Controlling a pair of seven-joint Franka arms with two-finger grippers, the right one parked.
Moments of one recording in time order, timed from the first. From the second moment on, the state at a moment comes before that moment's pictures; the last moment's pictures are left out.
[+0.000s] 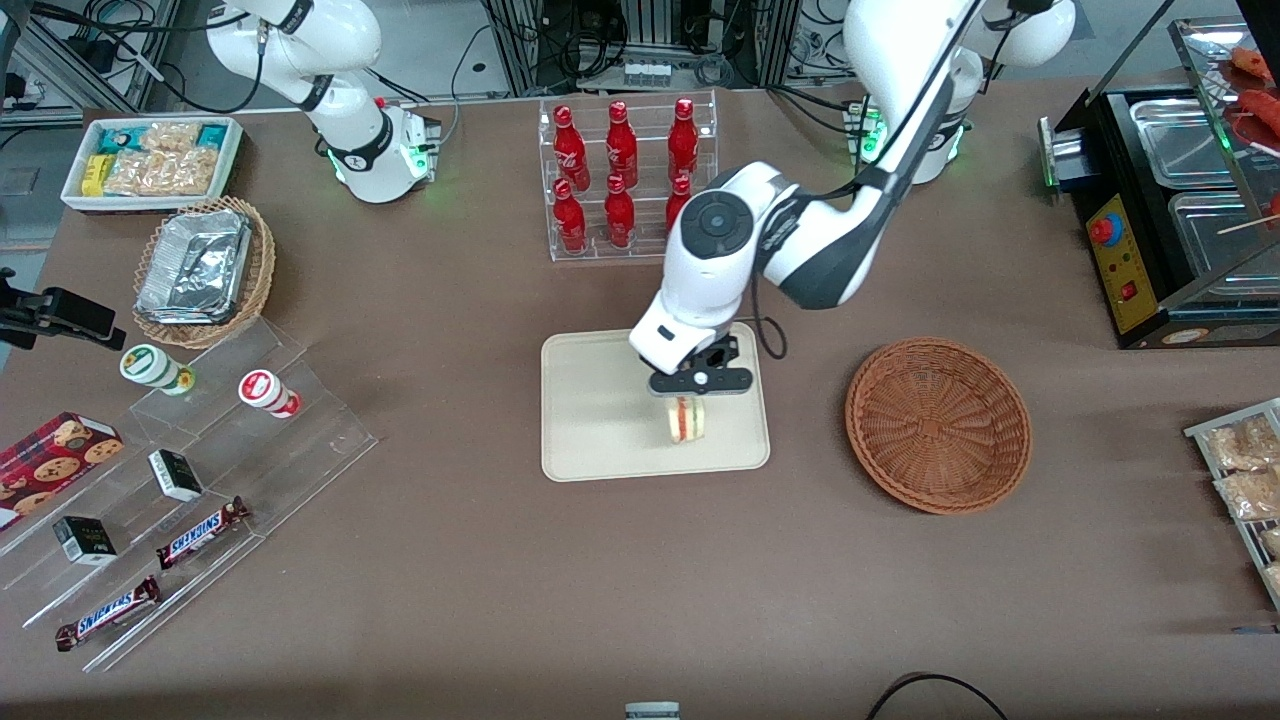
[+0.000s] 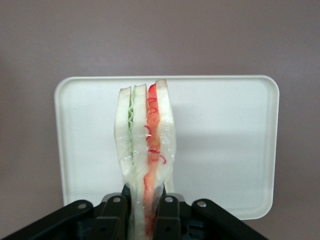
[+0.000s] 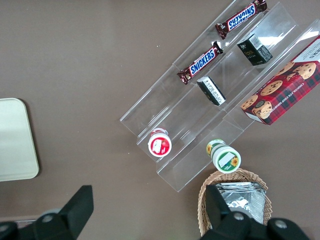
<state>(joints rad) -0.65 0.50 -0.12 -1.60 0.03 2.18 -0.79</state>
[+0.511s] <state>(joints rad) -0.70 0.63 -0.12 -1.55 0.03 2.25 -0.79</state>
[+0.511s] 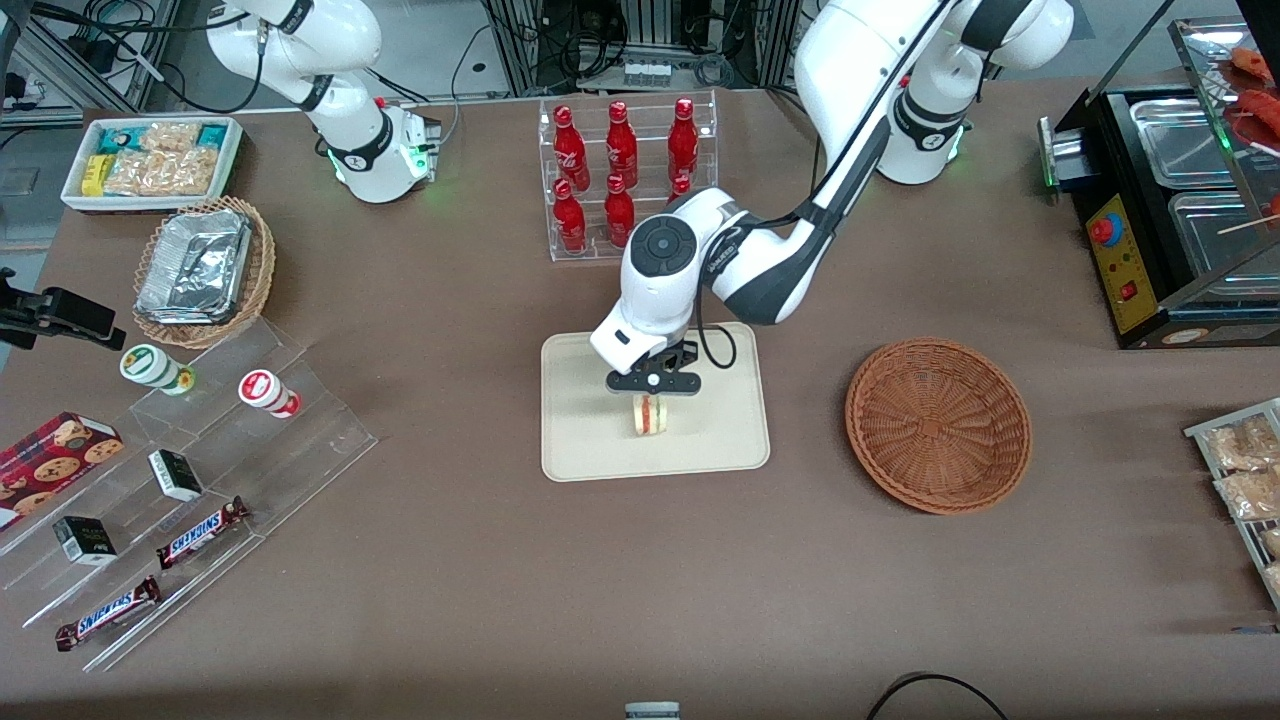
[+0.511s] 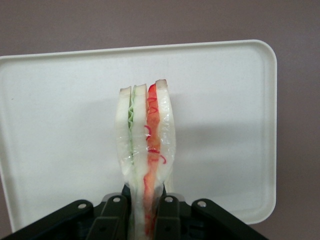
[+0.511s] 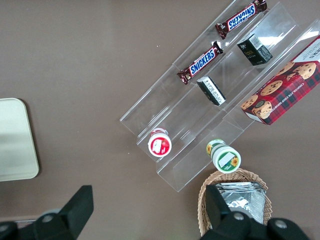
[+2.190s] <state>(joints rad) -0.71 0.56 -0.10 -1.47 0.04 2.13 -0.80</state>
